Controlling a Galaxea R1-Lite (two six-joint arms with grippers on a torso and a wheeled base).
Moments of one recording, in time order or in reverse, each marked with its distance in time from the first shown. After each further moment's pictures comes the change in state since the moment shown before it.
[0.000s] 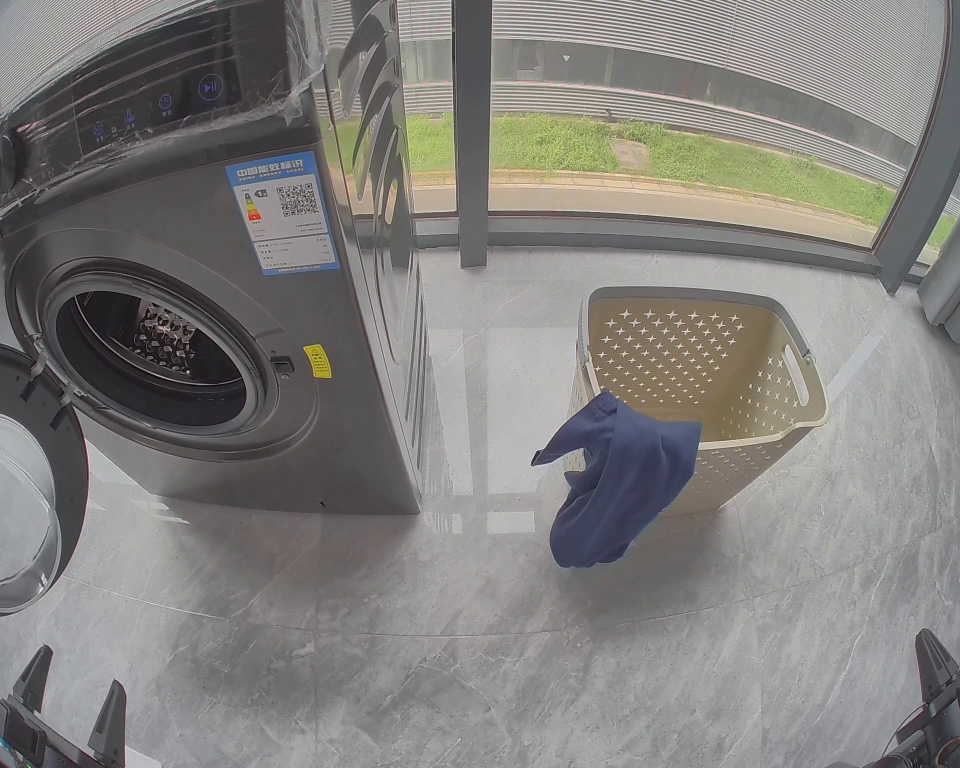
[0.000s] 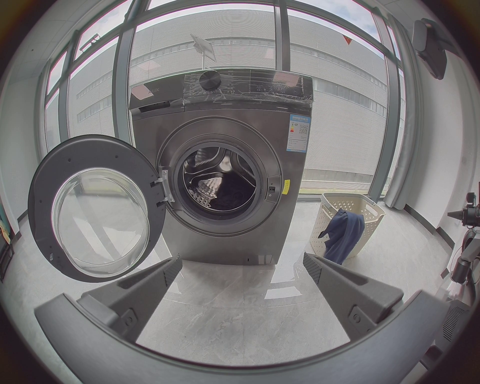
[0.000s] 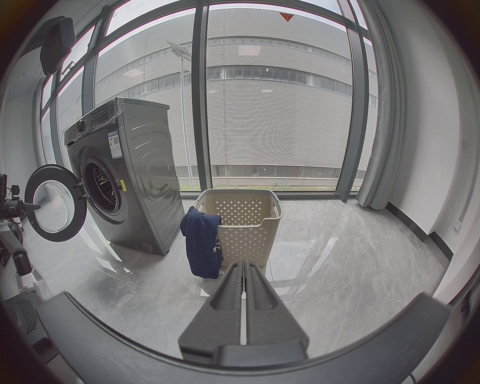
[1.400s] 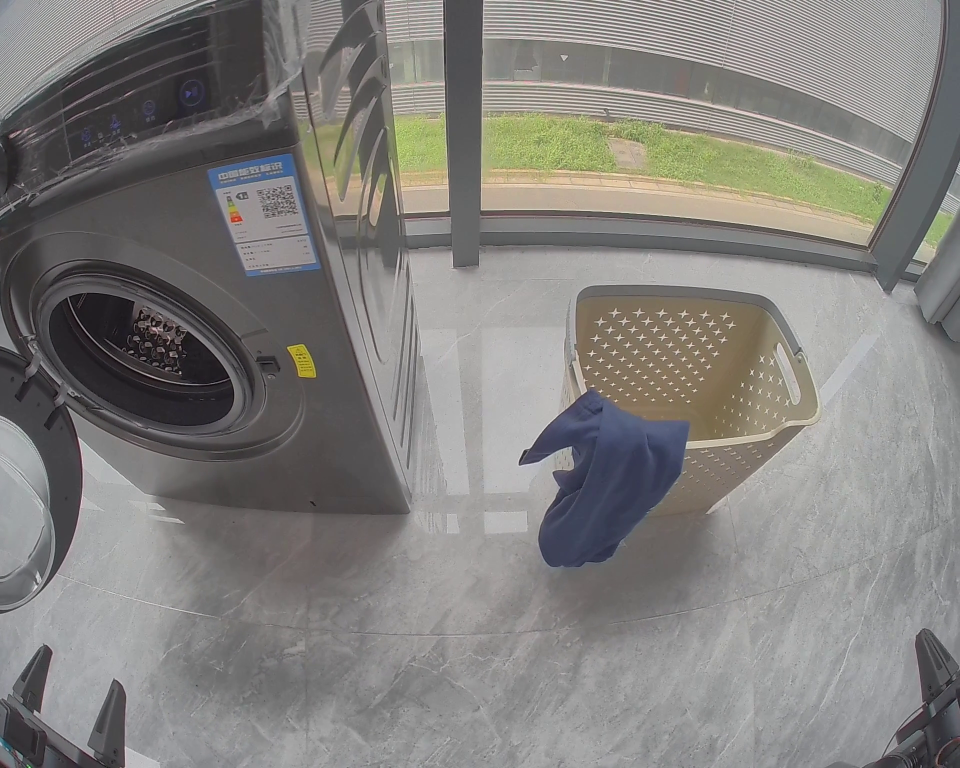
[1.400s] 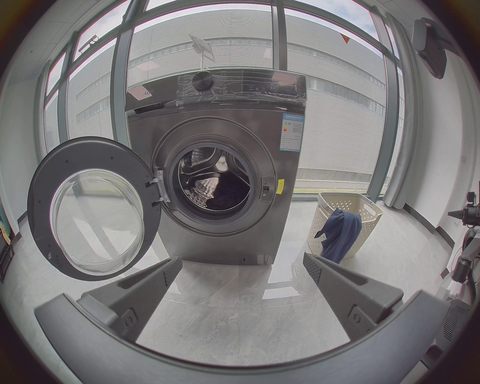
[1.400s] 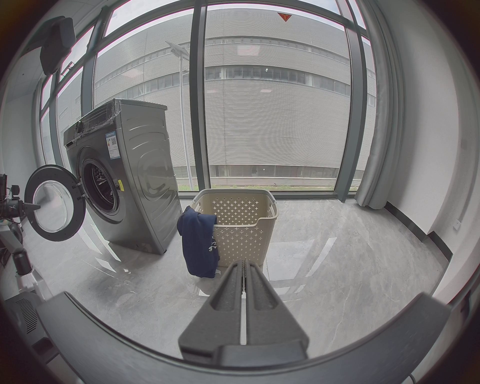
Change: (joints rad) left arm 0.002 0.000 0.000 0.000 0.001 0.002; right arm 0.000 0.000 0.000 0.000 0.000 0.000
